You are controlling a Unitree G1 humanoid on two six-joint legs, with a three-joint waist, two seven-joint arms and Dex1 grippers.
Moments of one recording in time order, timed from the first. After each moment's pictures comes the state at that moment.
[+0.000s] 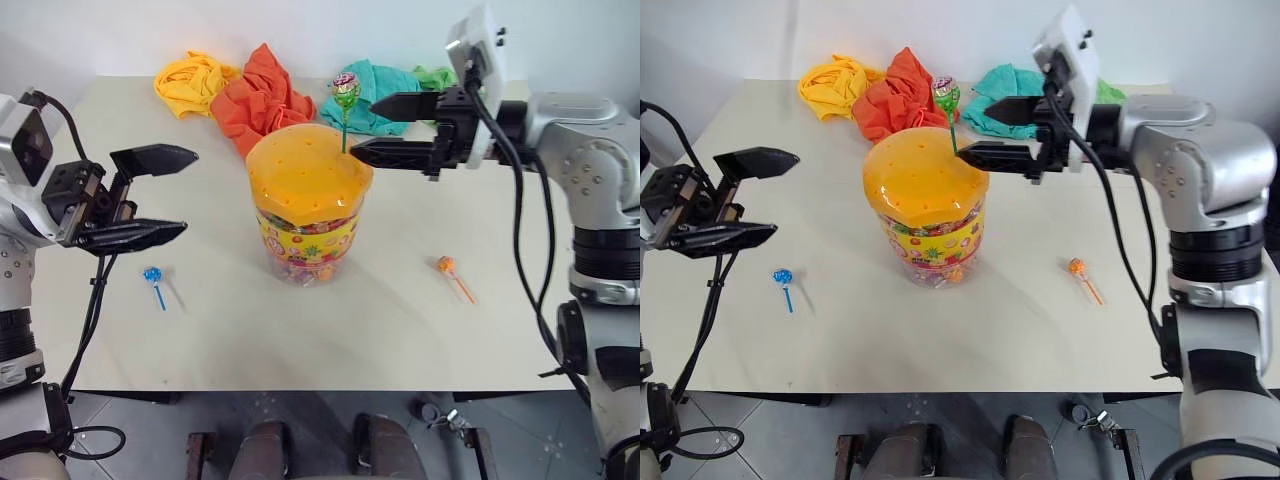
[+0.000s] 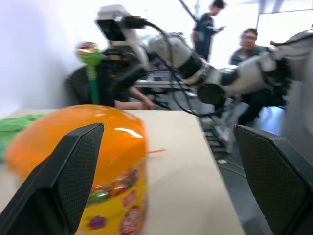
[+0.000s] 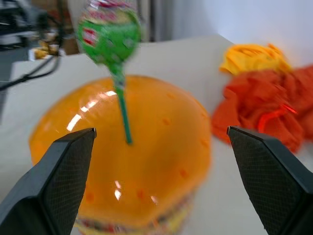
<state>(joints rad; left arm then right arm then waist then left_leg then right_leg) -0.64 0.90 0.34 0.09 -0.89 0.50 -1.42 -1.17 -0.62 0.08 0.07 0.60 0.86 1.01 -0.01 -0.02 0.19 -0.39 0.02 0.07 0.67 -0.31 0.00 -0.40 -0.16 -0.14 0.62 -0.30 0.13</state>
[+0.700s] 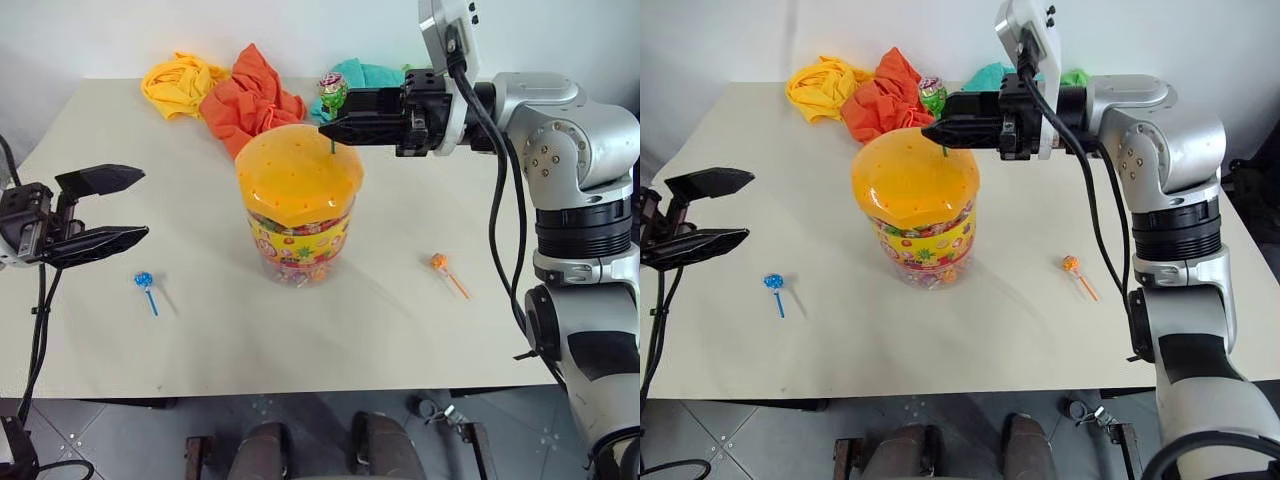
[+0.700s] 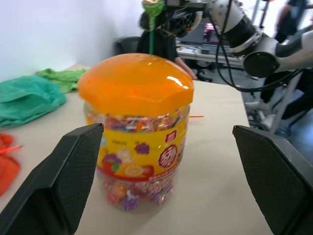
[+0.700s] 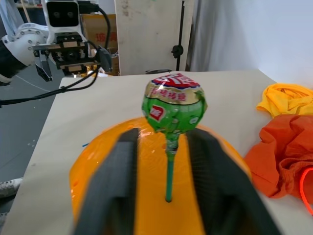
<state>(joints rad) -0.43 1.00 0.50 0.15 -0.82 0.50 -1.41 -1.25 -0.54 0.08 0.19 0.55 0.76 1.14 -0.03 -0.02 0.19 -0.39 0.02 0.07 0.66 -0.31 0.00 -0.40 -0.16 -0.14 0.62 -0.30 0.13</state>
